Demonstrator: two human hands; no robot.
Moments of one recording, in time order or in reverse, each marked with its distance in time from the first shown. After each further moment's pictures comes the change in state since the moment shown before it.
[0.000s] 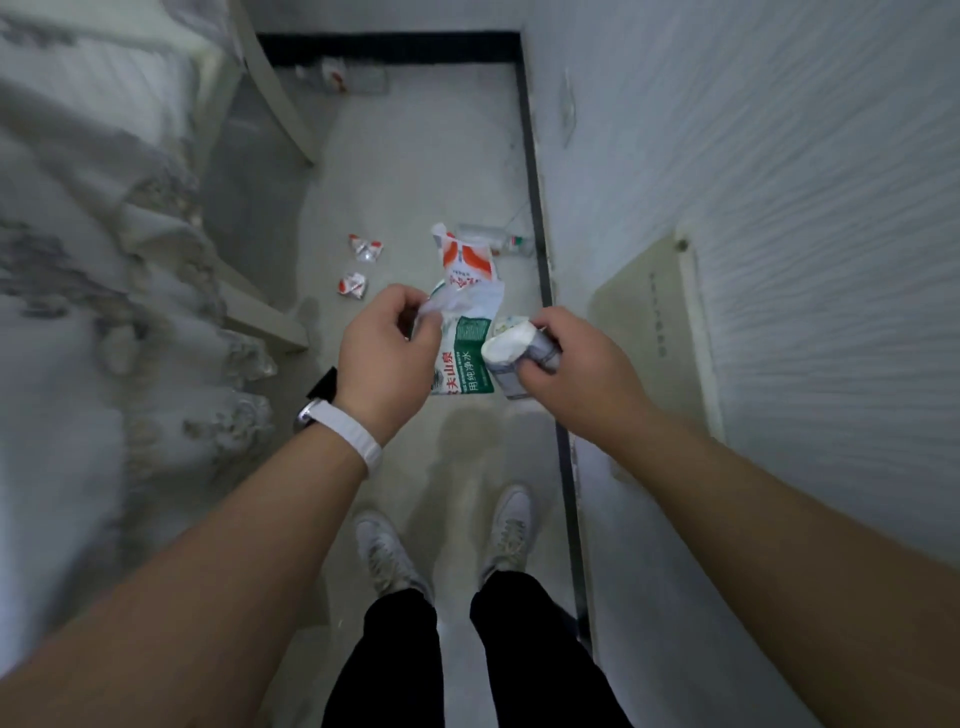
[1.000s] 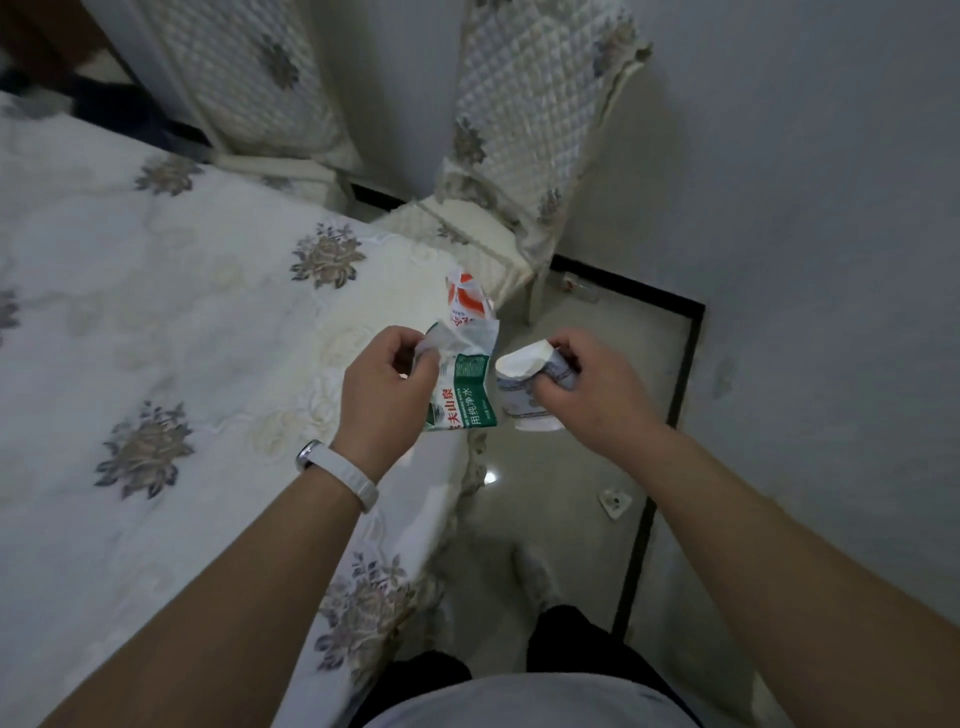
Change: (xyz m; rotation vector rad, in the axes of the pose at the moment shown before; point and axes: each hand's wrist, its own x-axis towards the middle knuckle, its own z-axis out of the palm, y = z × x) left_hand -0.110 0.126 -0.323 -0.137 0.548 -0.110; right_hand -0.041 -0.344 -0.069 0.013 -0.213 -0.483
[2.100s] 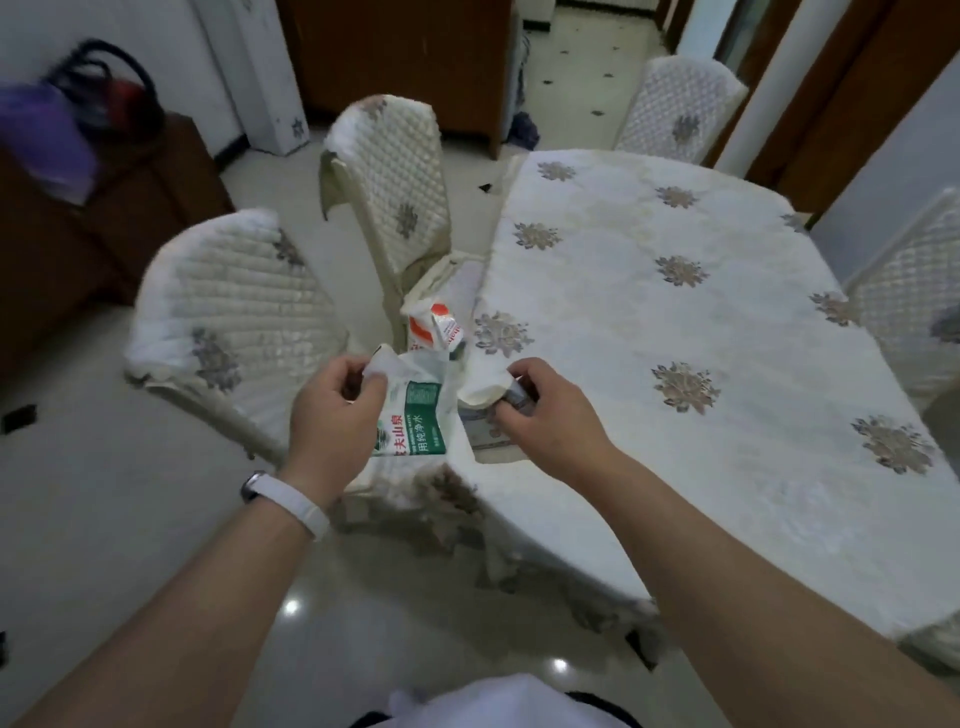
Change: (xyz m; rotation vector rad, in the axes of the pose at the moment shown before) left_hand -0.493 -0.118 -0.288 -0.126 1.338 -0.428; right_hand -0.317 -0.271 0.274 -0.160 -0.947 -0.976
